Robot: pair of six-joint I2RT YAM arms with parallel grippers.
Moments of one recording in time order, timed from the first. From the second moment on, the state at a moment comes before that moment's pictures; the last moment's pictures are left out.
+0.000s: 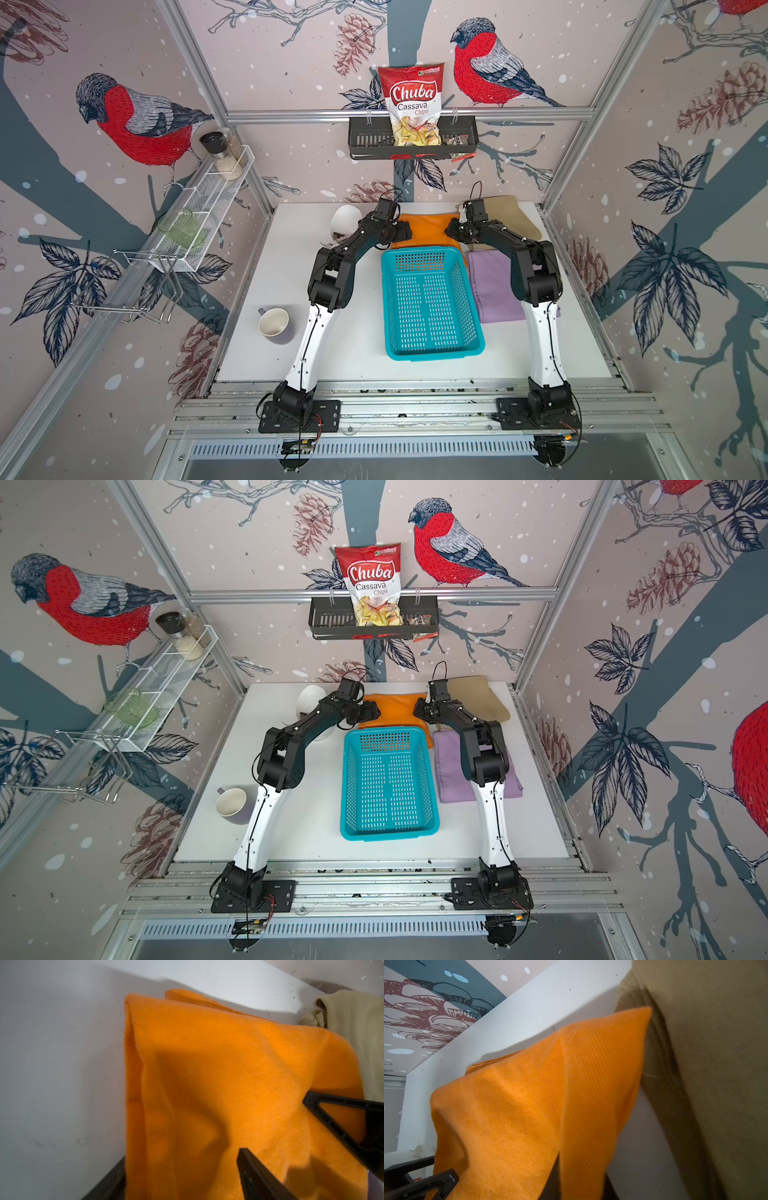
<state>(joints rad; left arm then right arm) -0.40 2.56 2.18 -0.48 0.24 -0.50 0.26 2.41 1.86 -0.27 -0.27 0.50</state>
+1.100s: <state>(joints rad) -0.40 2.44 2.47 -0.47 0.45 -0.68 0.21 2.26 2.09 -0.41 -0.30 0.50</state>
